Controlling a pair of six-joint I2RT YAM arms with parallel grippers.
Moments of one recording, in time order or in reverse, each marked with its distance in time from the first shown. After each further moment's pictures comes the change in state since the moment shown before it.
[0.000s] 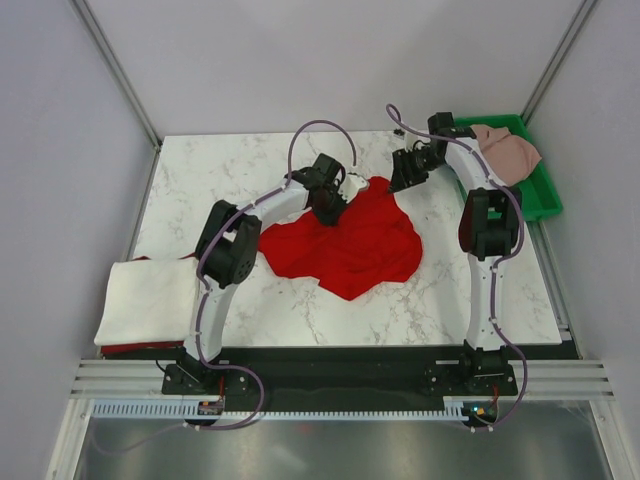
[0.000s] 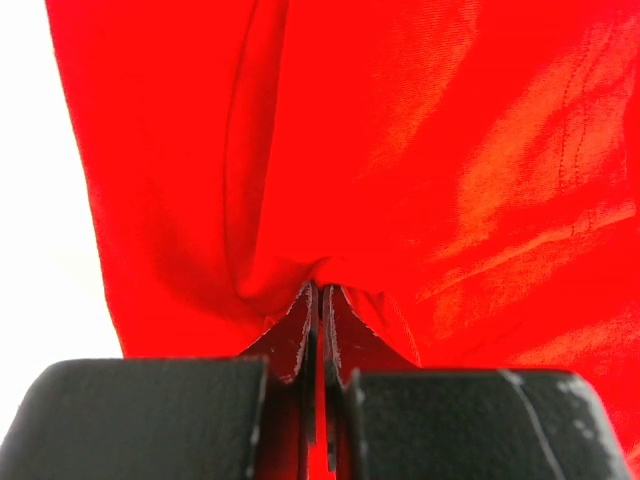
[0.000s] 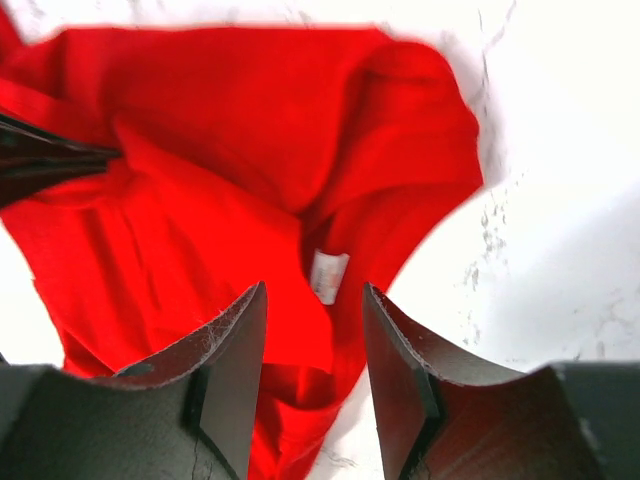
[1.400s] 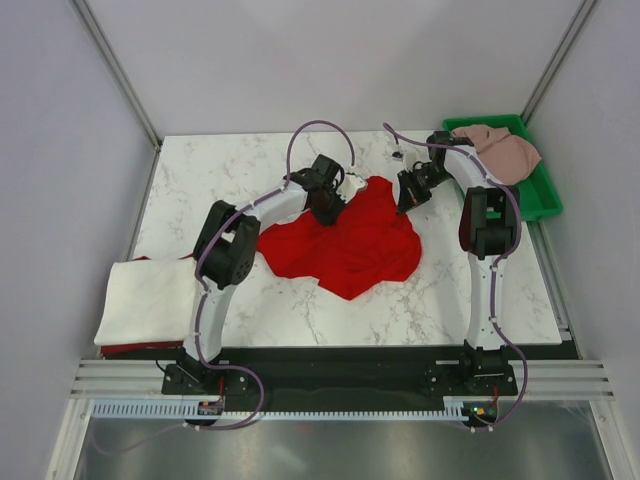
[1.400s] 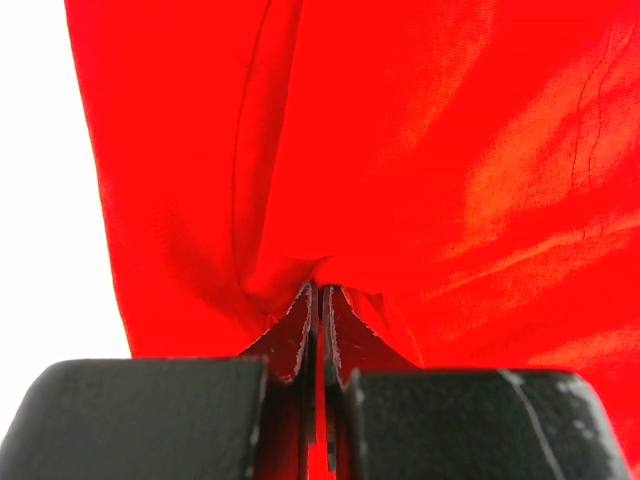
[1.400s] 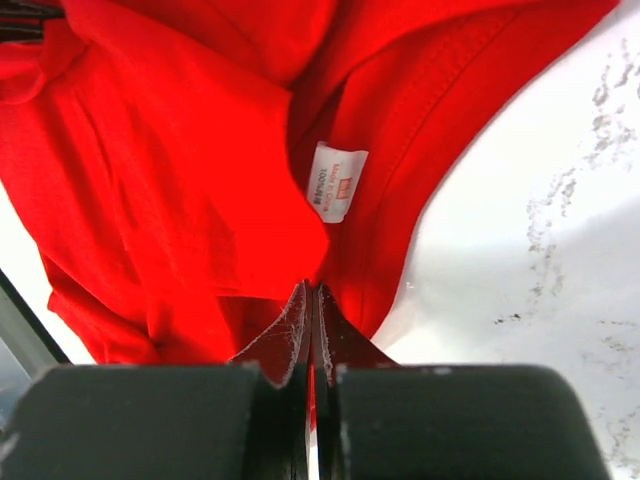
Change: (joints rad) left arm 0.003 -0.006 -0.015 0.017 -0.029 -0.008; right arm -0.018 0.027 -0.095 -0.145 0.021 -0.124
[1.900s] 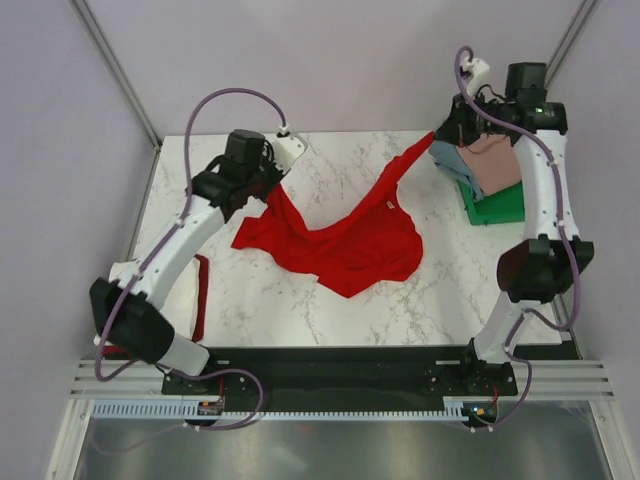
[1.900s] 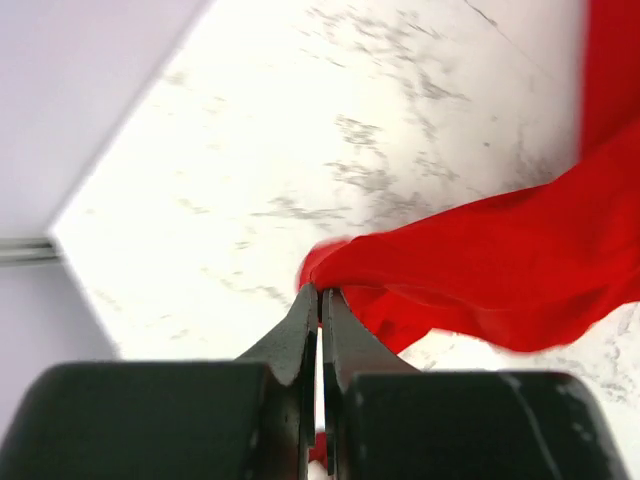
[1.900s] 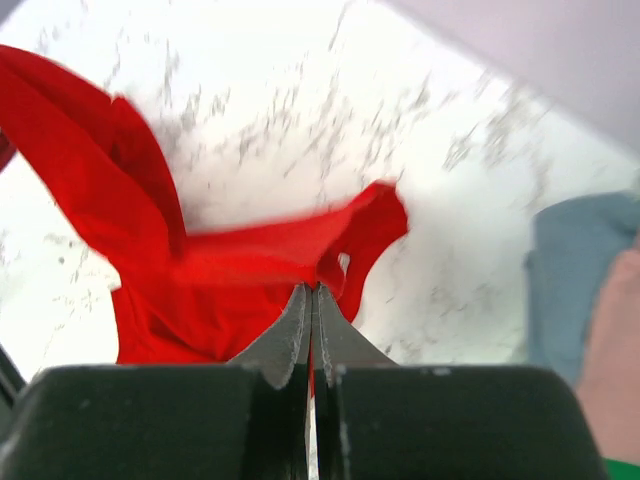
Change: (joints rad) left arm 0.124 -0.689 -0.291 -0.040 -0.265 0.109; right arm -0.114 -0.513 0.042 0.121 -0.101 0.103
